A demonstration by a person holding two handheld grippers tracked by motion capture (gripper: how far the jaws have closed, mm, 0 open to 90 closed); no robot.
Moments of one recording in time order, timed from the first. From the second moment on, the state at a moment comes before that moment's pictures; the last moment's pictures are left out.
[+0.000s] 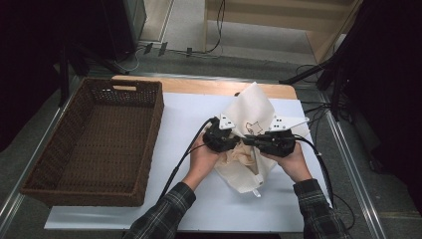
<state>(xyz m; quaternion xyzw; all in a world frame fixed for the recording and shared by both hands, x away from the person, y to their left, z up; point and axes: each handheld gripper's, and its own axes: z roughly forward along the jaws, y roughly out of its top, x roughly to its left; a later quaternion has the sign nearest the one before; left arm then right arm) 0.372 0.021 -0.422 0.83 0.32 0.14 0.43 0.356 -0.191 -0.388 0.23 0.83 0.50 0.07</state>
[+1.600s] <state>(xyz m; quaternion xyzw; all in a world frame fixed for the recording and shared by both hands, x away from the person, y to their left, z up) 0.313 0.083 -0.444 0.87 0.29 0.07 0.39 0.354 -0.190 -0.390 0.23 0.83 0.50 0.07</state>
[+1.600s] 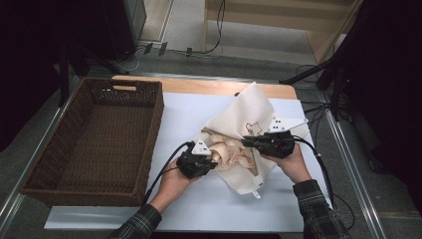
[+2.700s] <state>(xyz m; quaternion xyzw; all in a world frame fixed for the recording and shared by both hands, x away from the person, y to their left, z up) 0.333 -0.013 -0.452 0.86 0.26 0.04 0.44 0.352 -0.195 -0.386 0.23 0.83 0.51 0.08</state>
